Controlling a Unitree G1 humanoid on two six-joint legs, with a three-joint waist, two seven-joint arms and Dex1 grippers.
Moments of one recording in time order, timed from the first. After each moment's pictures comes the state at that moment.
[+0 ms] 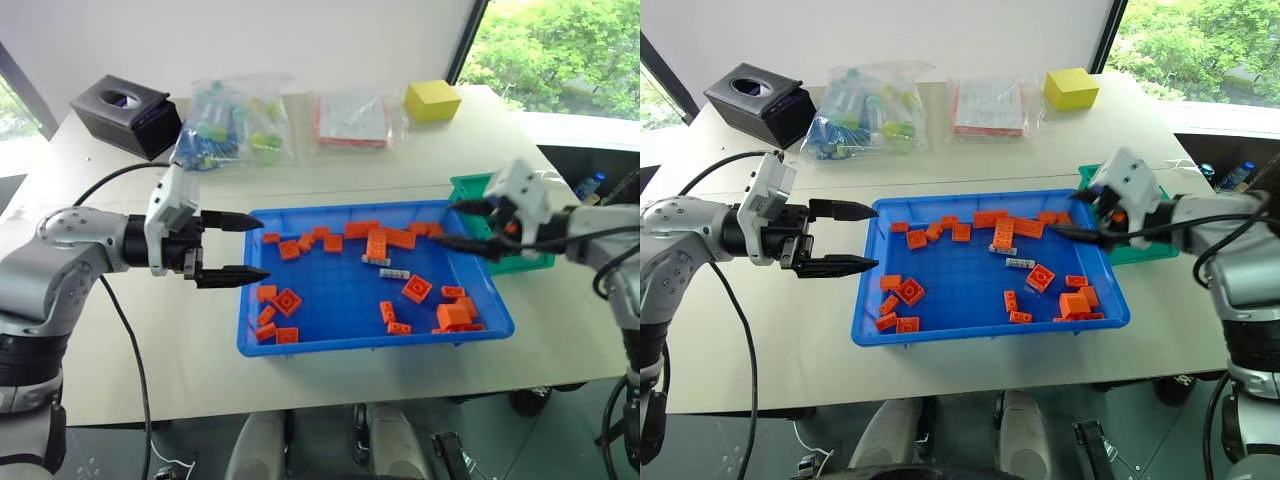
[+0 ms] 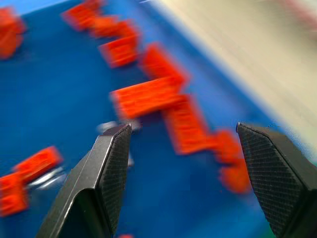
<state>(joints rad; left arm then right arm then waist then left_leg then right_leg) -0.49 0.89 0.07 -0.23 -0.69 0.65 -1.24 -0.48 -0.93 0.01 -0.16 0.34 0.68 1.06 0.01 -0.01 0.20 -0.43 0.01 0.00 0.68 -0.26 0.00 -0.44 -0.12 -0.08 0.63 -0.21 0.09</state>
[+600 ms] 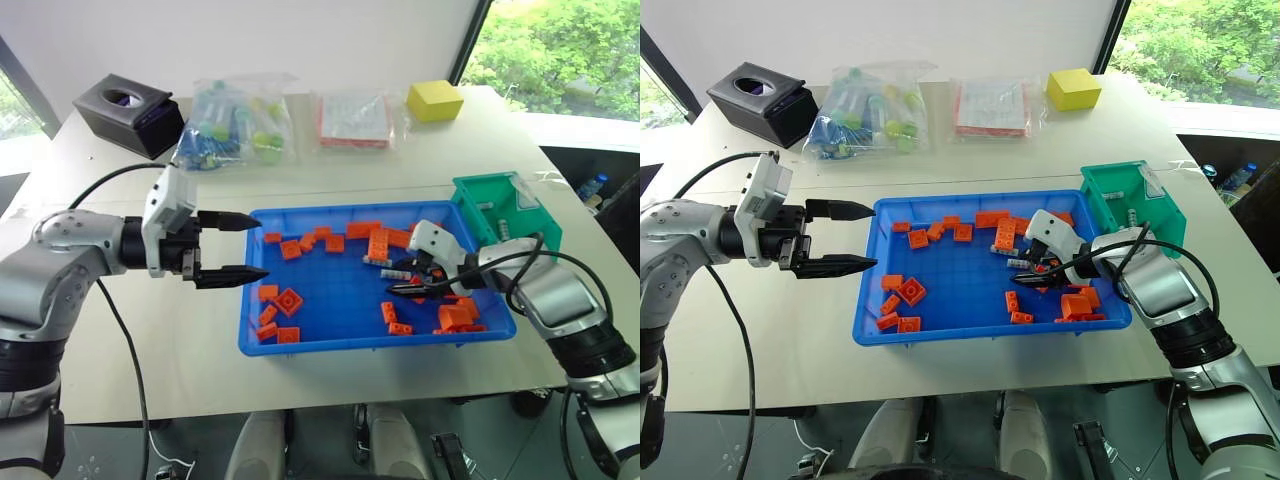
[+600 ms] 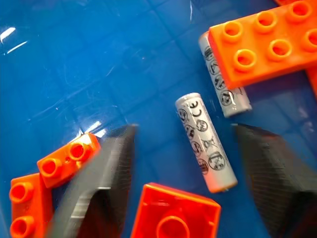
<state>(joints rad) -0.46 0.89 0.10 -0.25 -0.69 0.65 -1.21 -0.53 -0.80 0.26 -0.06 0.21 0.70 1.03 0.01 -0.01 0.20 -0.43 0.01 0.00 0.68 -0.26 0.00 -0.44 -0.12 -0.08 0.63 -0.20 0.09</state>
